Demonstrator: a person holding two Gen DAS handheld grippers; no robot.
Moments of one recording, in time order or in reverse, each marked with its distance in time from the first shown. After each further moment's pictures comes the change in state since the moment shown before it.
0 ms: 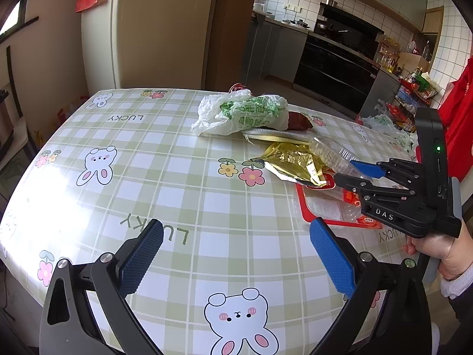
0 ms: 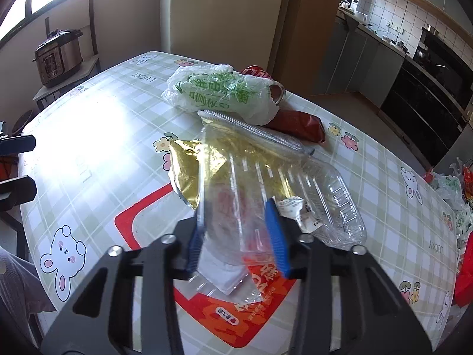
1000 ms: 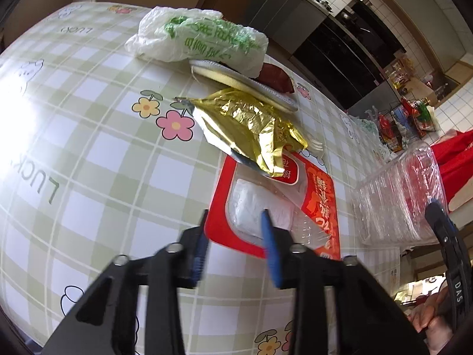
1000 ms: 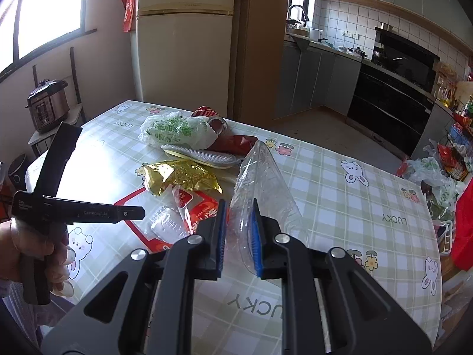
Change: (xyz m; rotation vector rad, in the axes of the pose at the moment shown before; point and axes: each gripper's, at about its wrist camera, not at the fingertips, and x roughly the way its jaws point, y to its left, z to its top) left arm 0.102 -0.054 0.000 -0.310 0.247 -0.183; right arm -0.121 -0.070 -0.062 0.168 -0.185 -0.069
